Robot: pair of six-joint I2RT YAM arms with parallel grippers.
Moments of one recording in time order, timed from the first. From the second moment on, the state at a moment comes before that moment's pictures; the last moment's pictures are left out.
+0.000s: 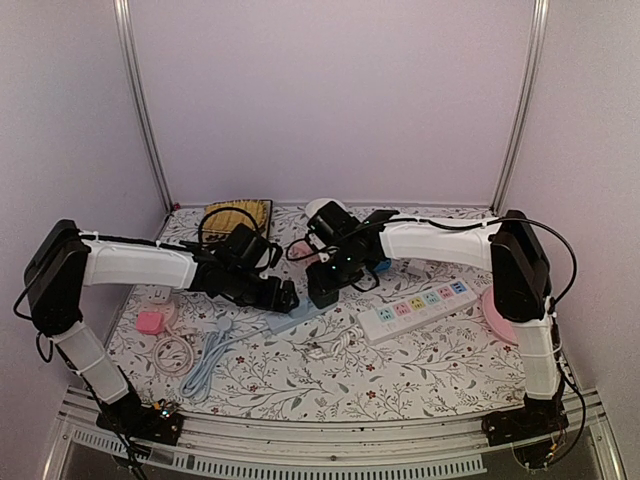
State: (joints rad) left arm -0.74 1.66 0.98 -0.27 0.03 -0.47; right arm 0.92 2.18 1.80 -0.66 0.05 0.33
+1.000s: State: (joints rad) left arm -0.76 1.75 1.02 -0.20 0.05 -0.51; right arm 0.92 2.23 1.99 -0.87 0.13 0.28
